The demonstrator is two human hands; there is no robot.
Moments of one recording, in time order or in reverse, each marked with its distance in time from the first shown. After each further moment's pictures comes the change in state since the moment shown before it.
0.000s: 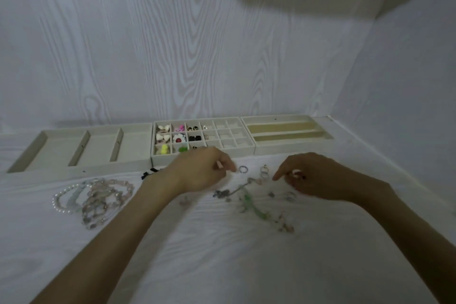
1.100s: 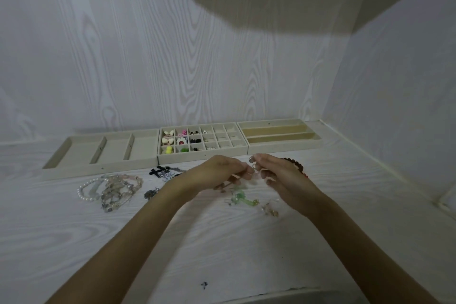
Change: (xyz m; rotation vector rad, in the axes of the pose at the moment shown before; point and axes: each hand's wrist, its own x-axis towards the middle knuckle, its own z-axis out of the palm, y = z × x) left_hand -0.026 0.058 0.015 -0.758 -0.073 -0.181; right_hand -0.014 -0.039 0.035 1.325 0.216 0.183
